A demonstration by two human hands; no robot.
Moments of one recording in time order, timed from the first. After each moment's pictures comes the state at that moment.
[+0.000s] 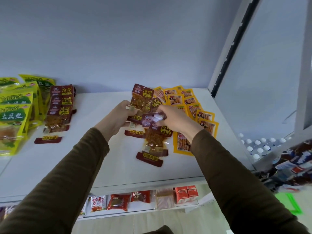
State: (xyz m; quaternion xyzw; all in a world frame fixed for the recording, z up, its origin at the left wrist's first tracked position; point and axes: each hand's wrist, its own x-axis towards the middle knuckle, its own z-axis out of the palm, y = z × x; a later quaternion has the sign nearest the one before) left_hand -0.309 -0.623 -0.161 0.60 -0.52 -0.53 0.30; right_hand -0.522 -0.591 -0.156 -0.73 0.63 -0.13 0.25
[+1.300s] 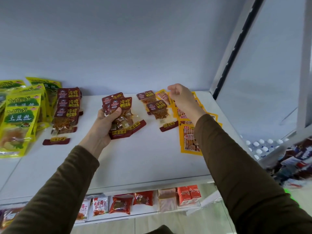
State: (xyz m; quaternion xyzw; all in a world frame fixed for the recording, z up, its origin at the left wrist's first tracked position) left_hand -0.250 -0.589 -0.165 0.50 -0.28 -0.64 0.51; right_hand -0.527 -0.631 -0.132 -0.59 0.64 -0.40 0.28
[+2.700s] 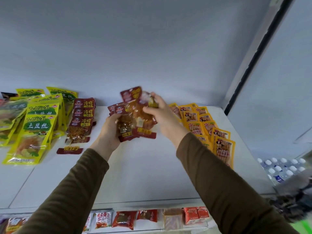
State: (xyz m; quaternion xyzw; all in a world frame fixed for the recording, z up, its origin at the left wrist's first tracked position) left_hand -0.235 -0.619 -0.157 0.52 -0.23 -0.65 0.51; right_hand -0.416 -0.637 -0.126 -0.44 0.44 -0.52 0.59
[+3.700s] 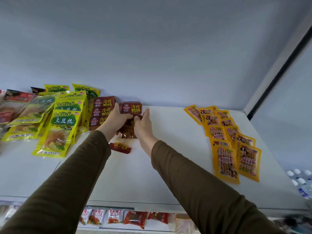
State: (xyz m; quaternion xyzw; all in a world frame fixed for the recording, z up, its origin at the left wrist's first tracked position) left_hand -0.164 -0.665 -0.154 0.69 -0.50 -0.40 0.33; right_hand -0.273 -0.640 -0.176 -0.45 0.57 -0.45 0.52
